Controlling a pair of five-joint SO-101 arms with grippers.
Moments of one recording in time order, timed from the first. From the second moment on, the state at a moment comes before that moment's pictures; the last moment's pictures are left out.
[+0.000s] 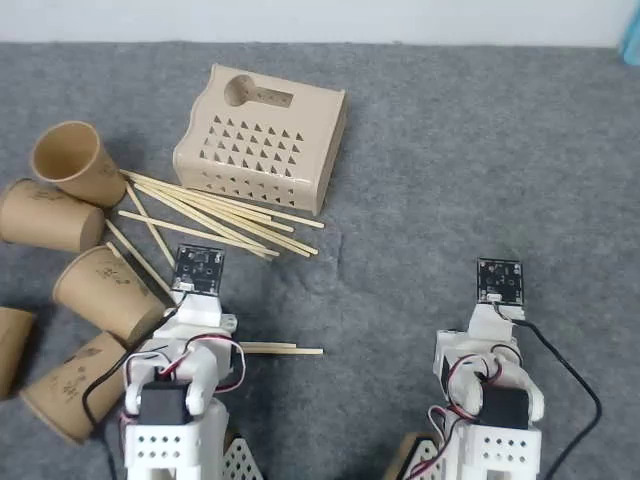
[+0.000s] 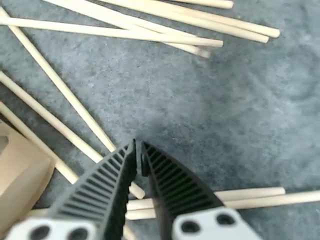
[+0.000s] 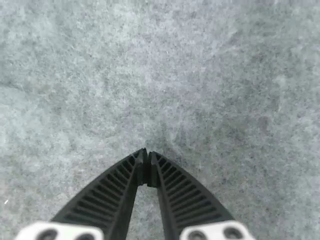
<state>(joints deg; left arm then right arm) -5.7 -103.3 97.6 72.2 -1.6 2.0 -103.1 95.3 76.0 -0.4</state>
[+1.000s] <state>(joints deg) -7.7 -103.3 93.9 53.6 -1.6 2.0 -103.1 95.3 76.0 -0.4</state>
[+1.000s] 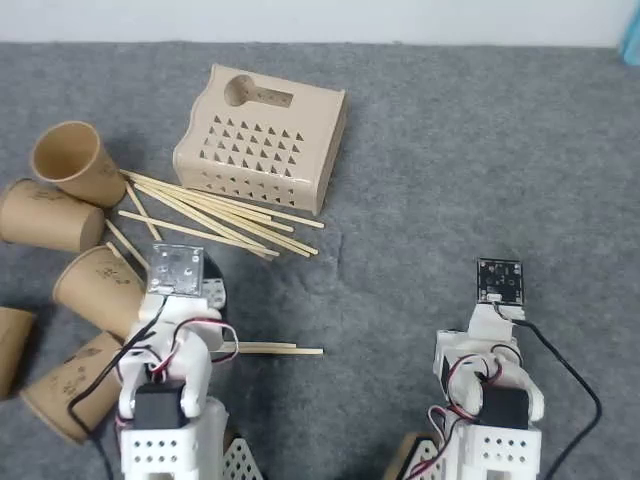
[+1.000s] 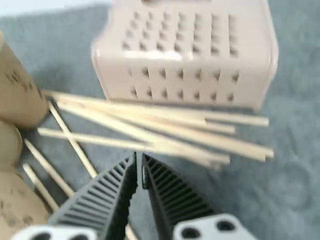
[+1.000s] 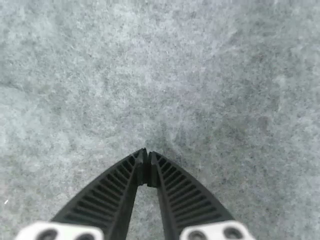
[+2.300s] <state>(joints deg) -7.7 -22.1 27.7 51.0 10.2 2.0 -103.1 95.3 76.0 -0.4</state>
